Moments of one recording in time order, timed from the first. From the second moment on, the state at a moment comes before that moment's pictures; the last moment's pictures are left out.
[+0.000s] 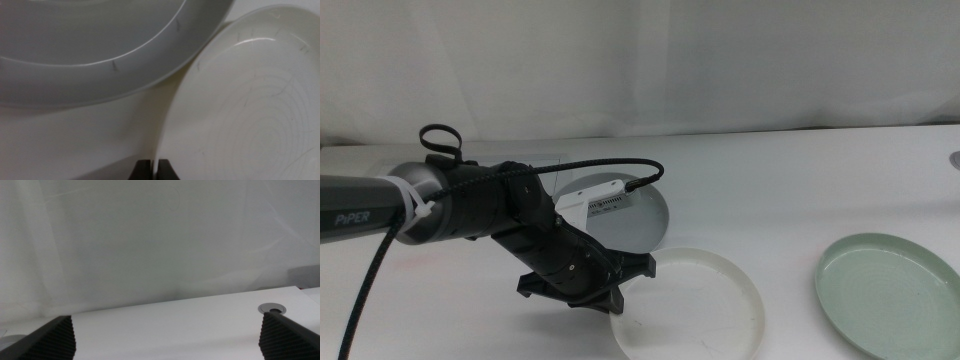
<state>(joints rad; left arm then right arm) -0.45 1.87 -1.04 -0.57 0.66 0.06 0.14 0.00 0.00 -0.23 0.07 0.35</state>
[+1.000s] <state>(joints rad) -0.38 1.83 -1.06 -0.53 0.60 0.08 0.14 0.00 0.00 -0.23 0.07 0.35</state>
